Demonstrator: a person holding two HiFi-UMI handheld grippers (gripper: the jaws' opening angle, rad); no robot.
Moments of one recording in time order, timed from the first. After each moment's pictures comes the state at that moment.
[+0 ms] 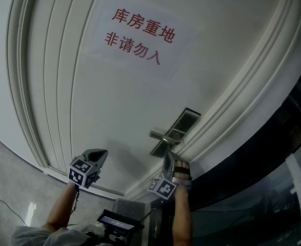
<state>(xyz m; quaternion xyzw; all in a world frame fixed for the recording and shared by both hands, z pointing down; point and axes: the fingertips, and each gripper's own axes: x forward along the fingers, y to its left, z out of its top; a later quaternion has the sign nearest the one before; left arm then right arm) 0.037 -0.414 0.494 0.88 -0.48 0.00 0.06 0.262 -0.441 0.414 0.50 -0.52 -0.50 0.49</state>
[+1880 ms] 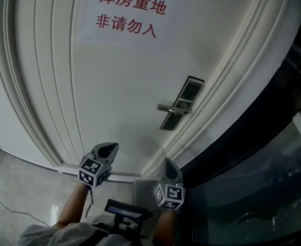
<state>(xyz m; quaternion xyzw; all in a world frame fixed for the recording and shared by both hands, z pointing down) 0.043 -0.359 0.491 0.91 -0.42 0.01 0.04 0.238 -0.303 0.474 0.66 -0.75 -0.01 0.03</state>
